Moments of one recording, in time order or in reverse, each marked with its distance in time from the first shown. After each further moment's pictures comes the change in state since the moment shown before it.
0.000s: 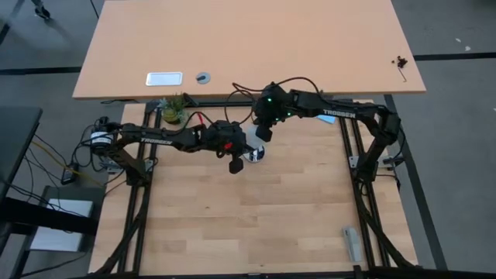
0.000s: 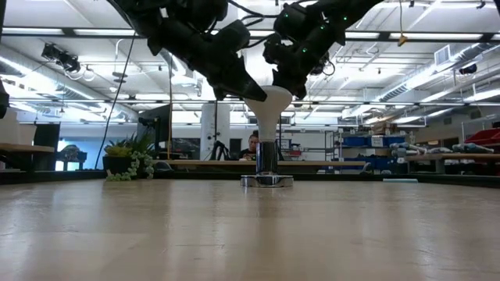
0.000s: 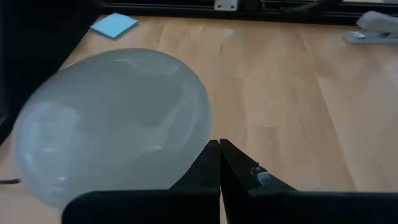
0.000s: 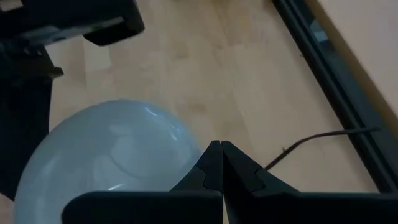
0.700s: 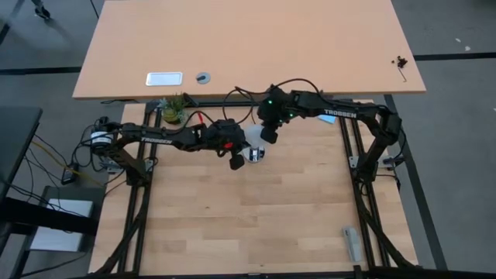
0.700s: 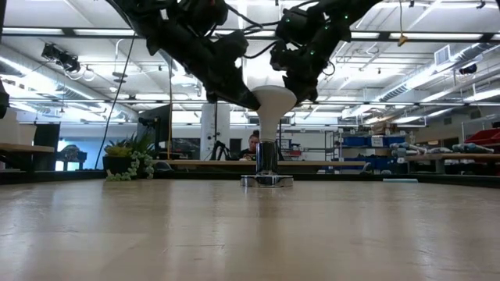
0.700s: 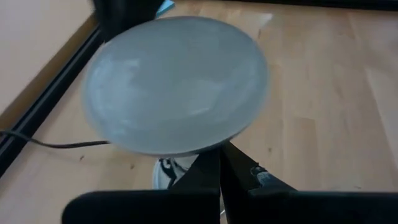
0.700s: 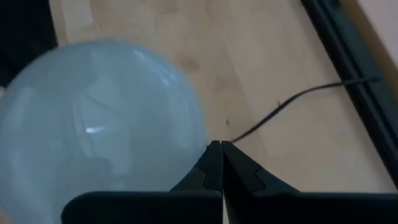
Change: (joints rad) left arm 0.014 0.000 -0.001 -0.041 -0.129 -0.025; right arm 0.011 -0.008 -0.001 -0.151 0.032 0.010
